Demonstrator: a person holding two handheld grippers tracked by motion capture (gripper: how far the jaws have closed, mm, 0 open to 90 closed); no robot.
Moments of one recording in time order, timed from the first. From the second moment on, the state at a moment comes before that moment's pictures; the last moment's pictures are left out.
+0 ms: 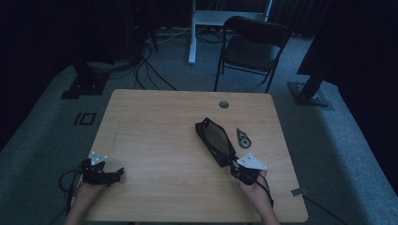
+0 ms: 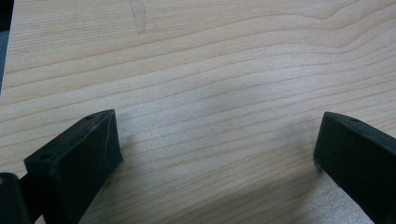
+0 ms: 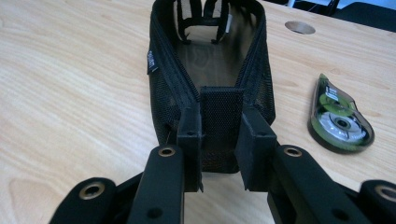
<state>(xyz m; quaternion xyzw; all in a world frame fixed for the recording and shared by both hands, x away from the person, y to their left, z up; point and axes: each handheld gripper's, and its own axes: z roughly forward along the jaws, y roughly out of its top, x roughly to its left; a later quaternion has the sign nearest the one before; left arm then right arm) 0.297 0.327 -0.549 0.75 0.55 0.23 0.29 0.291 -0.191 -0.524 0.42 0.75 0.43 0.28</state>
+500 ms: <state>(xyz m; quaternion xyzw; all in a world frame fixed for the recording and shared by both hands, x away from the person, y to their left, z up) 0.297 0.327 -0.549 0.75 0.55 0.23 0.29 0.262 -0.200 -0.528 0.43 0.74 0.43 0.29</state>
